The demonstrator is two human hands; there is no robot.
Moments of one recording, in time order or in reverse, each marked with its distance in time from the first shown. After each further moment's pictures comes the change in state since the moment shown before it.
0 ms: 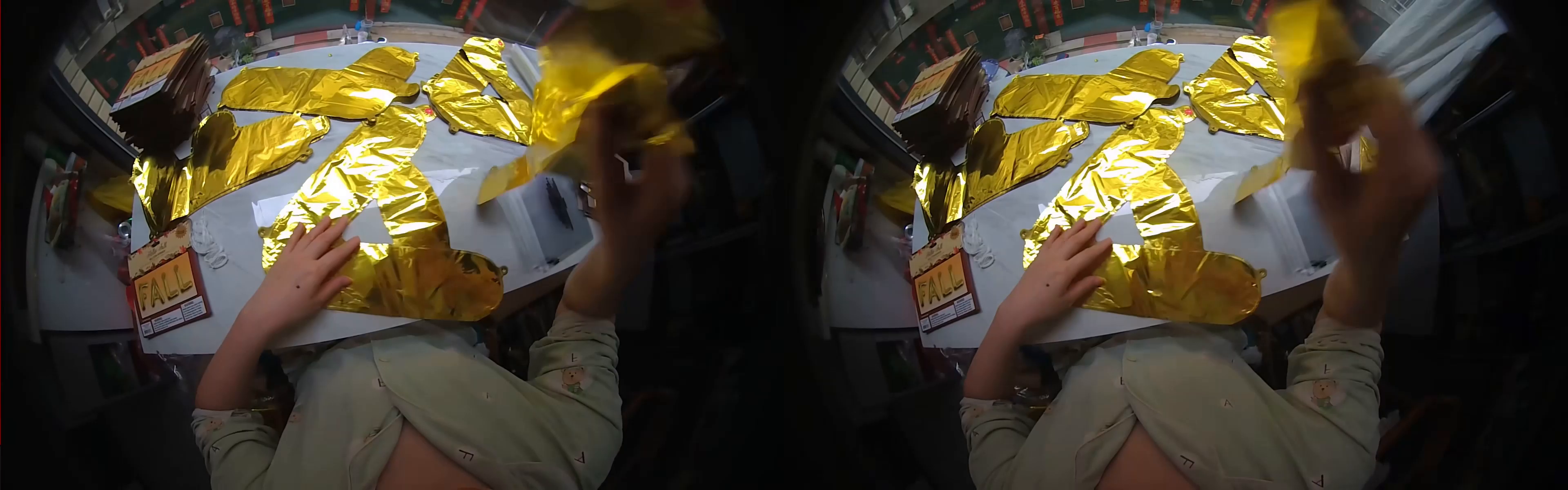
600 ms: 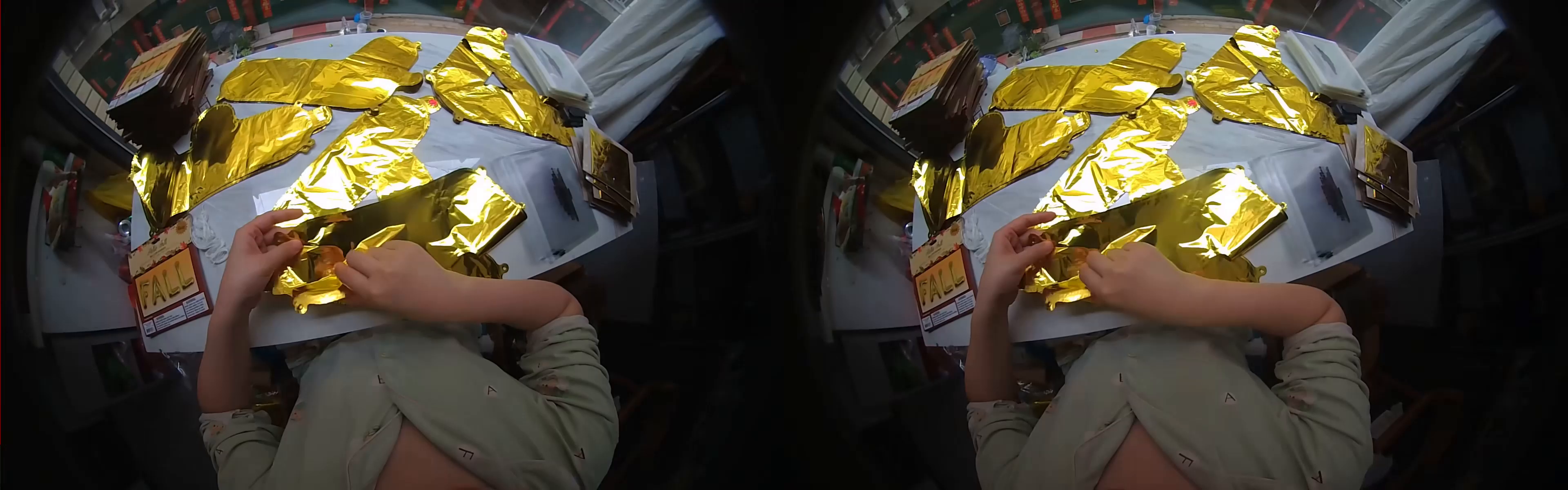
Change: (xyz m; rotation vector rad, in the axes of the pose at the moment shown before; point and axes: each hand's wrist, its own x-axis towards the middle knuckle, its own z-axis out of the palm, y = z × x) left_hand -0.020 -0.034 -0.023 -1.231 0.260 -0.557; right_hand -0.121 -0.158 0.095 0.623 -0.835 -0.259
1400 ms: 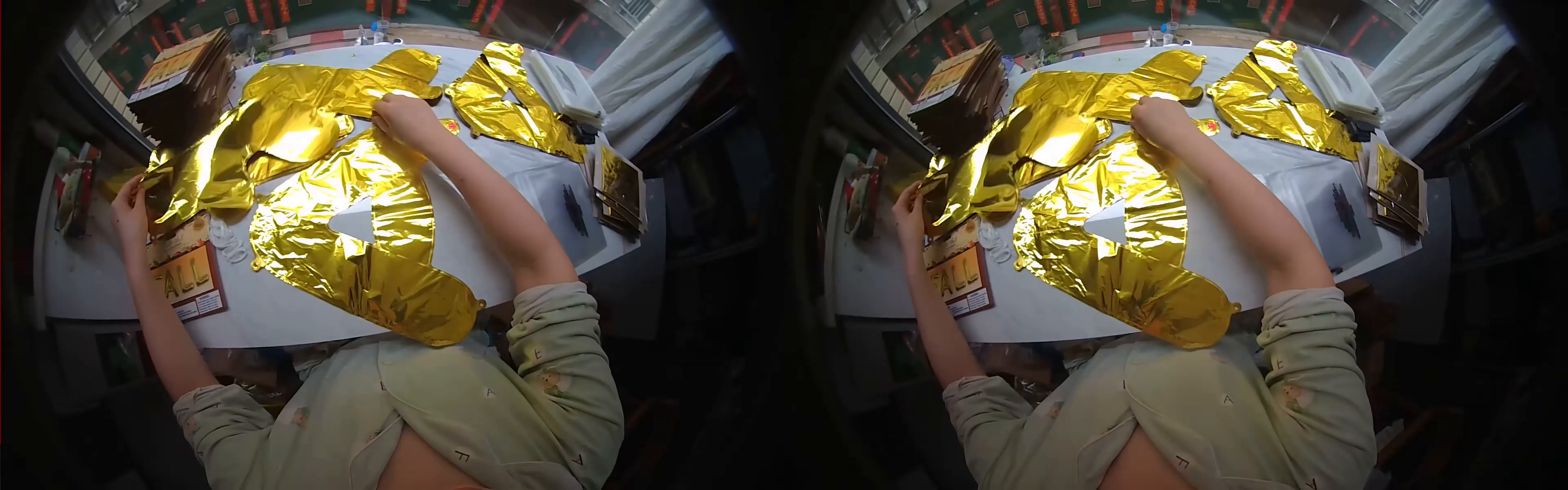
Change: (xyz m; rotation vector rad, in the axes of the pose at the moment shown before) left_hand 0.022 0.010 -0.328 0.957 0.972 0.421; right_hand 0.110 0.238 0.038 -0.168 0.071 0.361
